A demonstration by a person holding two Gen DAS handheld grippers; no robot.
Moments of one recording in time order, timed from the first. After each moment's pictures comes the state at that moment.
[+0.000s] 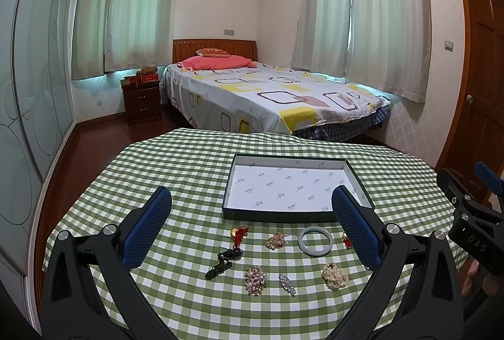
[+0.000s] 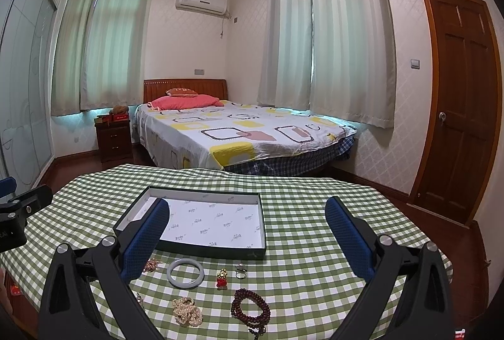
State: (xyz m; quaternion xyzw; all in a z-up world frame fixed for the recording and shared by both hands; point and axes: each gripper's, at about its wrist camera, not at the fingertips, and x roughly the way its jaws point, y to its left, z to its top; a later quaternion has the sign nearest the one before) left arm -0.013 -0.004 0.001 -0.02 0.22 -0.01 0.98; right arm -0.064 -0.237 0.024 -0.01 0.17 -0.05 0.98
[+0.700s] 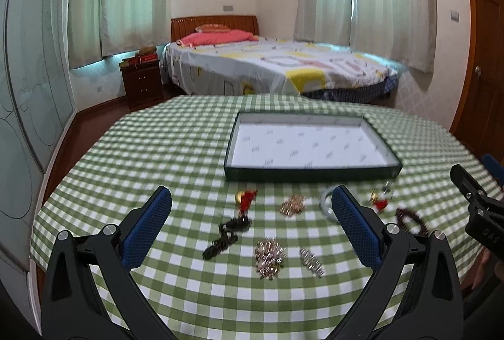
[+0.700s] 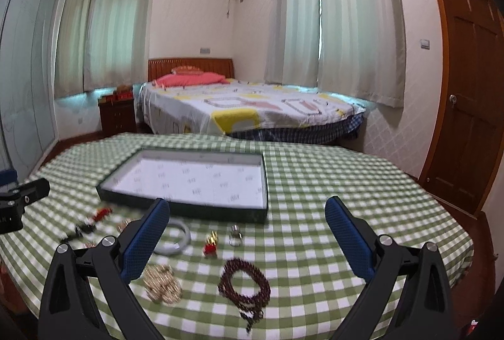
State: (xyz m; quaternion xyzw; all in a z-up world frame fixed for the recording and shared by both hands) left arm 0.018 -0.005 -0.084 0.01 0.28 0.00 0.96; right arm -0.047 -0.255 -0.061 -0.01 0.21 -0.03 0.98
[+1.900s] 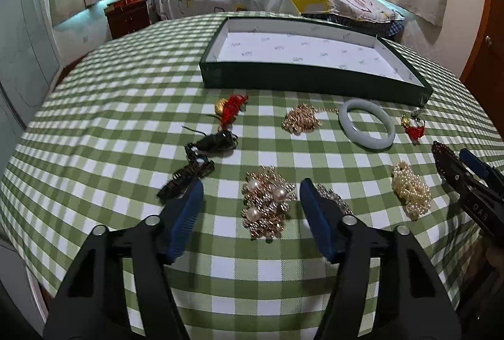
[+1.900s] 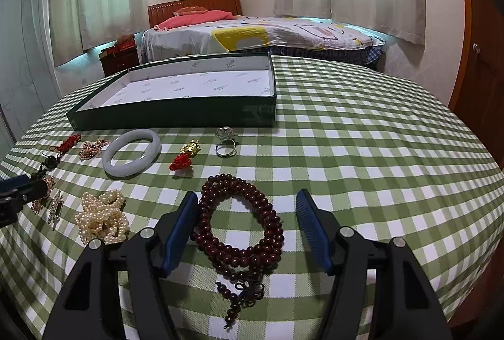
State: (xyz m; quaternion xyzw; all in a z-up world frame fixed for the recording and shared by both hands) left arm 0.058 -0.012 -0.177 0.00 0.42 -0.02 0.91; right arm -0.005 -0.280 -0.156 0.03 0.35 0.01 0.94
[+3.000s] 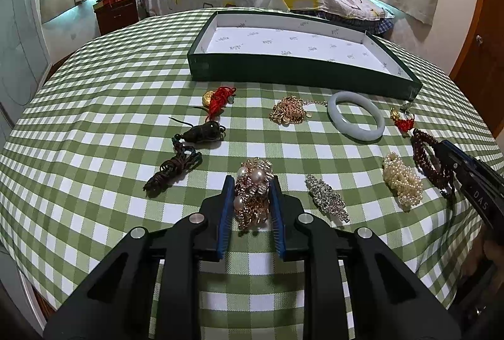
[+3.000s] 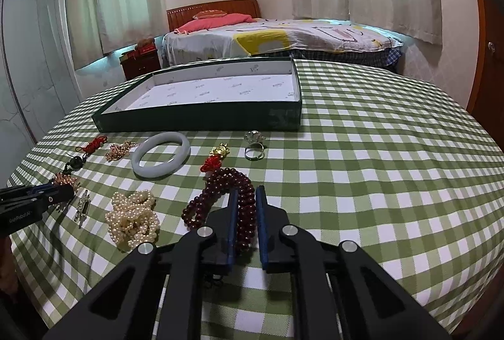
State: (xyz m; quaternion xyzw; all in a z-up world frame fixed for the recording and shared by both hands) left arm 0.054 -0.012 -0.179 -0.01 0.42 -0.05 0.91; right arm -0.009 -0.274 -0.150 0.04 0.34 0.06 0.94
